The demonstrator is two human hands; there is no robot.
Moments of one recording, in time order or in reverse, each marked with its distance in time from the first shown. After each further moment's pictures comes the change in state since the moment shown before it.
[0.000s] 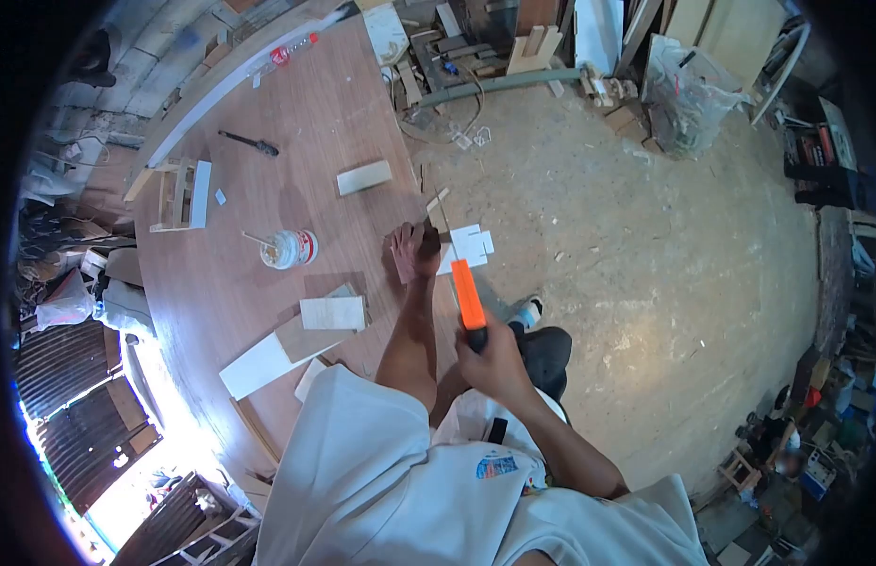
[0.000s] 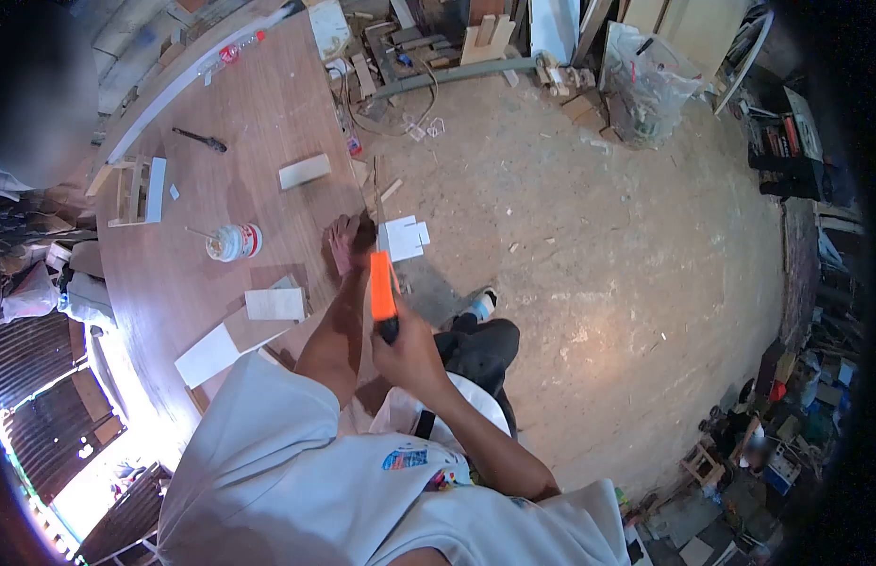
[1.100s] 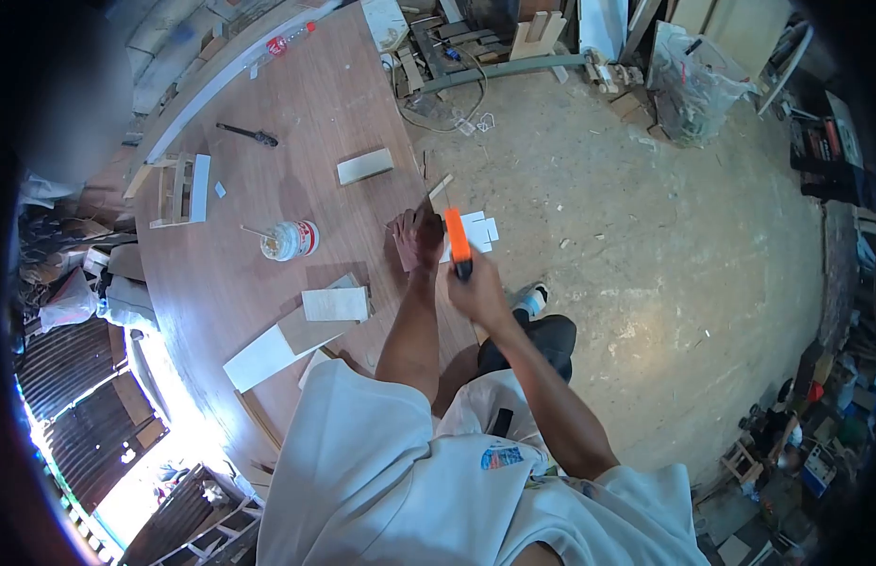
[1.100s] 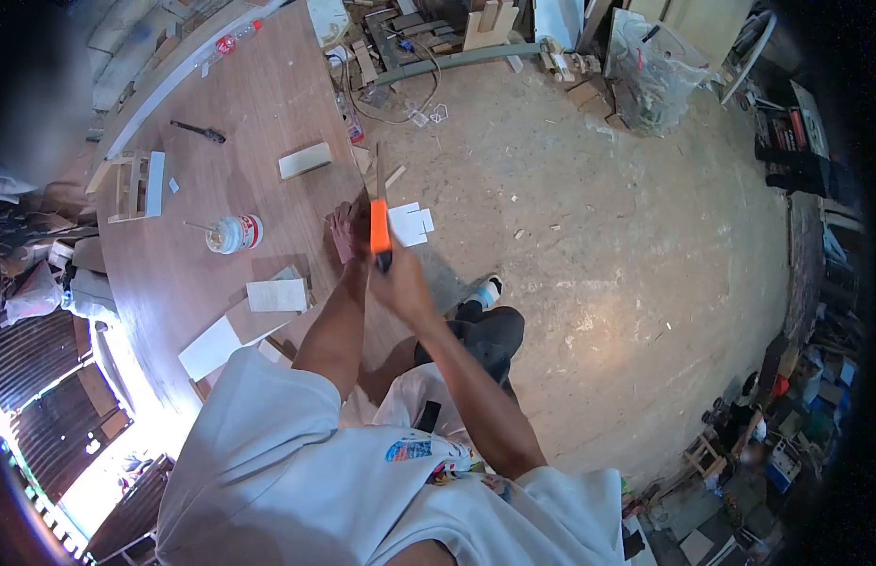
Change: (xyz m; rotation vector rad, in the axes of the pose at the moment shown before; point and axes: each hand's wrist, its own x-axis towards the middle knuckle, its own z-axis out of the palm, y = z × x) left_hand -0.003 -0.001 -0.003 0.000 -0.034 0.031; right_hand 0.075 0.052 0.022 -0.091 0.017 -0.054
